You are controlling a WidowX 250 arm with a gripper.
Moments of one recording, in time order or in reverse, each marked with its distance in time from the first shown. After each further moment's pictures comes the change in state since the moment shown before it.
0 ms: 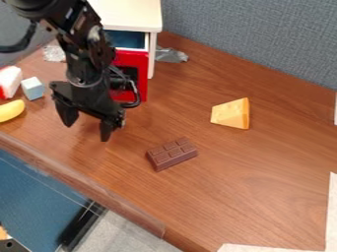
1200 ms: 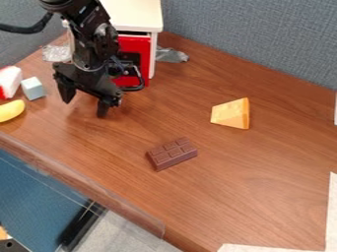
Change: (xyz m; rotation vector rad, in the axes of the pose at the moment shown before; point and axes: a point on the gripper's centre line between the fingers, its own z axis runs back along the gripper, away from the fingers) arm 0.043 0.030 -0.026 0.120 -0.051 0.039
